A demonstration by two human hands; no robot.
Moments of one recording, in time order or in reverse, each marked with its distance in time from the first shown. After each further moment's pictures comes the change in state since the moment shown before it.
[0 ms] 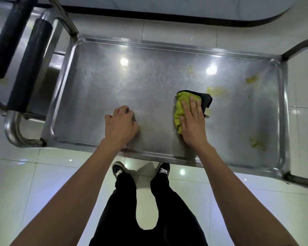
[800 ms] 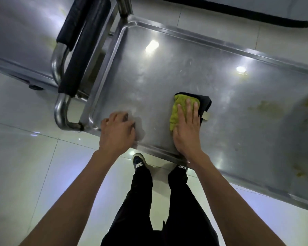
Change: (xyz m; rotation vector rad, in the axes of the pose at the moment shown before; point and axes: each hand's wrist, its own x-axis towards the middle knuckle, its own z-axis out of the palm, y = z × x) left_hand -0.076 -0.195 0.016 -0.076 0.022 -0.087; right_hand -0.022 -0.190 0.104 -0.029 -0.105 -0.080
